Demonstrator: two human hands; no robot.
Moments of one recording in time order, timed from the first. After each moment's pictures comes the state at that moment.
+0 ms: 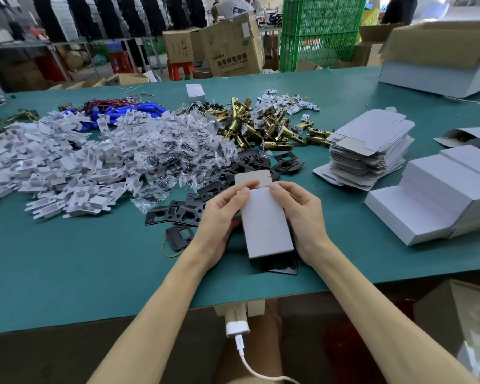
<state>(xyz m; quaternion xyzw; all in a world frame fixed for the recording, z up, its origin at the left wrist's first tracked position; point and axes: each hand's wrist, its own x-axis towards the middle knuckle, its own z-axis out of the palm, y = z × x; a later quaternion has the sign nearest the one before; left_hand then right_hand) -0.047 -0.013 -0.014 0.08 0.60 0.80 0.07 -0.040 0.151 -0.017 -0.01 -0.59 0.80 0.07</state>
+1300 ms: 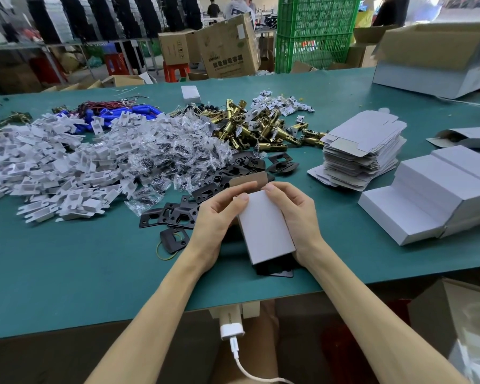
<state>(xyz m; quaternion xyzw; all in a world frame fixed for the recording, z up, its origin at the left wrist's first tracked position) -0.045 -0.013 -0.018 0.13 0.64 0.76 0.02 -0.036 0.153 -0.012 -0.01 -0.60 0.80 0.05</state>
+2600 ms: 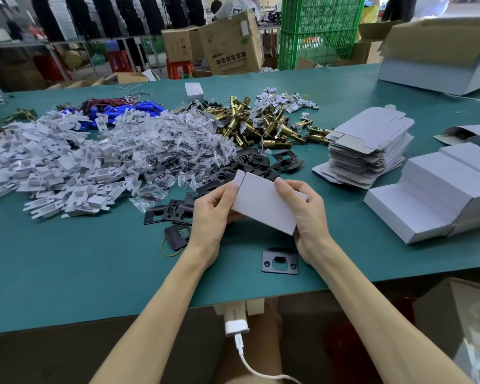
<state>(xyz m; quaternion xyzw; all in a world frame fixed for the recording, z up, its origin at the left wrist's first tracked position) -0.053 -0.015 -0.024 0.05 0.63 0.77 -0.05 -0.042 0.155 -0.017 -0.06 -0.58 0.81 0.08</state>
